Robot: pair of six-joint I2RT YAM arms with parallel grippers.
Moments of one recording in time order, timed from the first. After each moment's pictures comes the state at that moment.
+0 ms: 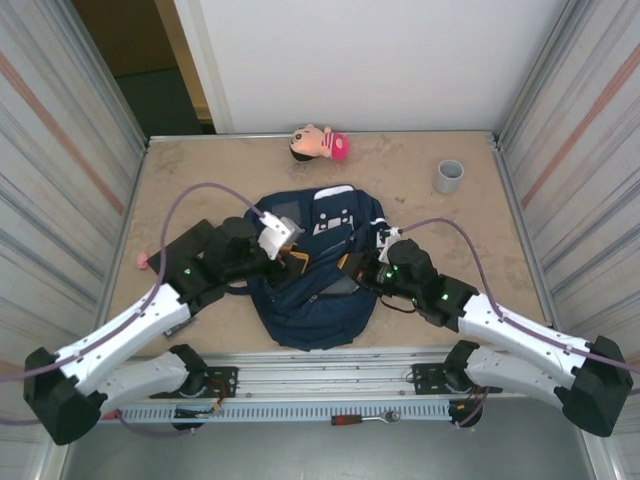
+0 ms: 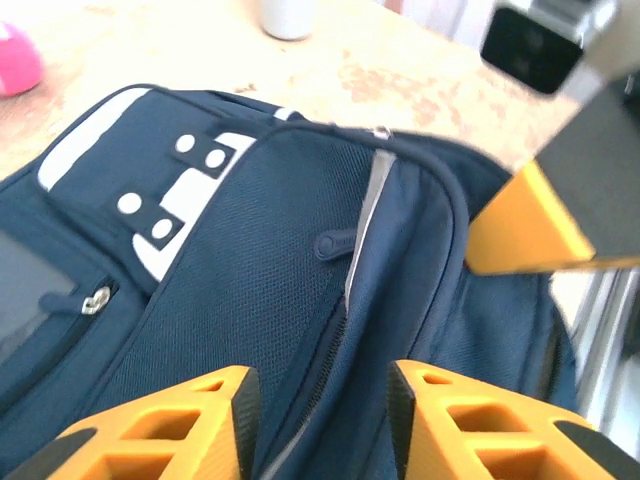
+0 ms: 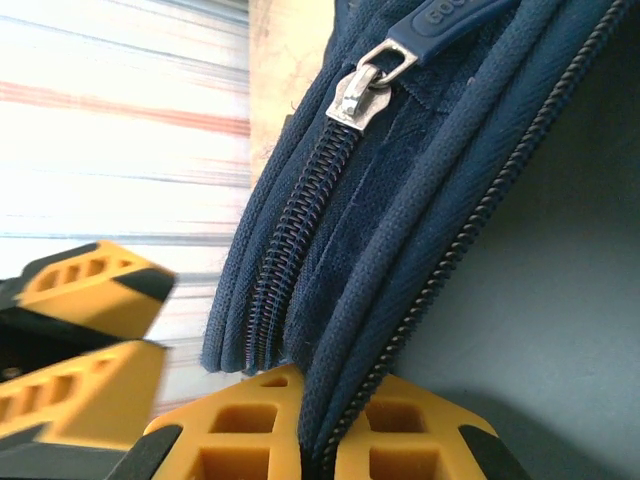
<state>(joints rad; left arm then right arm) -0.74 0.96 0.82 -0.37 0.20 -0.09 0.87 0.94 0.60 -0.07 -0.08 1.27</state>
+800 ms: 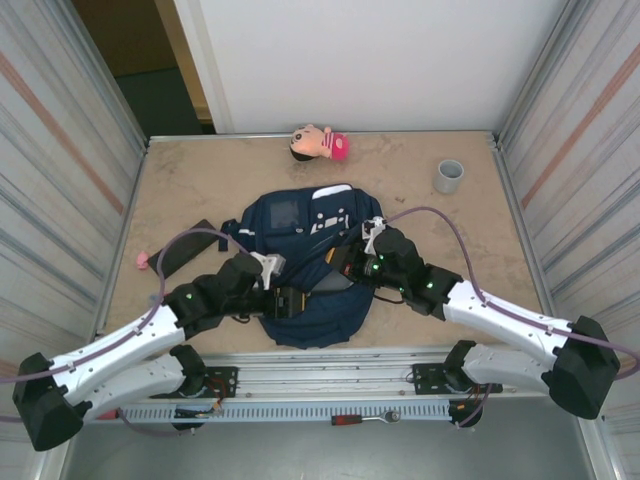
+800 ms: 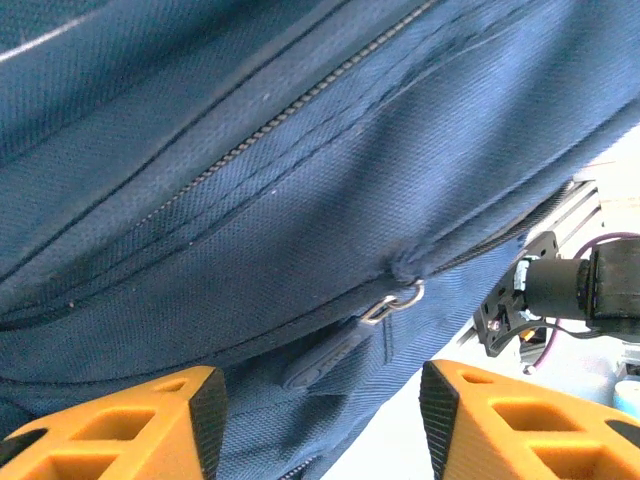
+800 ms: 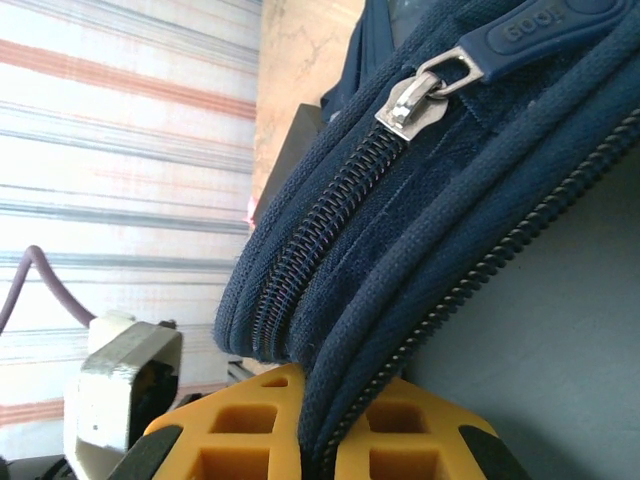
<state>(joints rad) -0.88 0.87 0.61 -0.49 0.24 -0.79 0.87 1.08 0.69 -0.03 -0.12 1.19</state>
